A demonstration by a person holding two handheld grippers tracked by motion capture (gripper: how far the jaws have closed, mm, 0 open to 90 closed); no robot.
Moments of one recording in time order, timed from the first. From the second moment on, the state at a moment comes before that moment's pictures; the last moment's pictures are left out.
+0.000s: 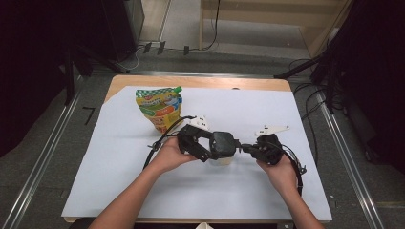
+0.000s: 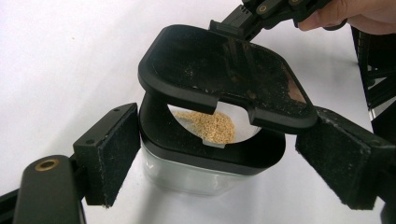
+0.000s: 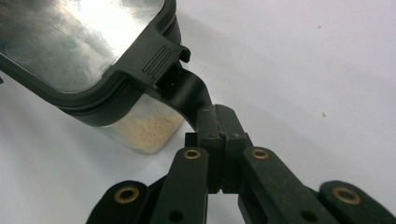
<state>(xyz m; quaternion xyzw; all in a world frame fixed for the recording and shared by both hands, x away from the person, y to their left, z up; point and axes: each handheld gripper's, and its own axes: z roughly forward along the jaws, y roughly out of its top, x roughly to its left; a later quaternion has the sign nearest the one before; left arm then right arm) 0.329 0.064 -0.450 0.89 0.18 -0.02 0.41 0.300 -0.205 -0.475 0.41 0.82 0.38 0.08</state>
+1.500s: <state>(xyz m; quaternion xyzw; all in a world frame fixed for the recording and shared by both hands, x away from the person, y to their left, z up) 0.331 0.025 -0.406 0.90 0.17 -0.09 0.40 0.295 -0.206 -0.476 0.40 0.82 0.40 0.07</state>
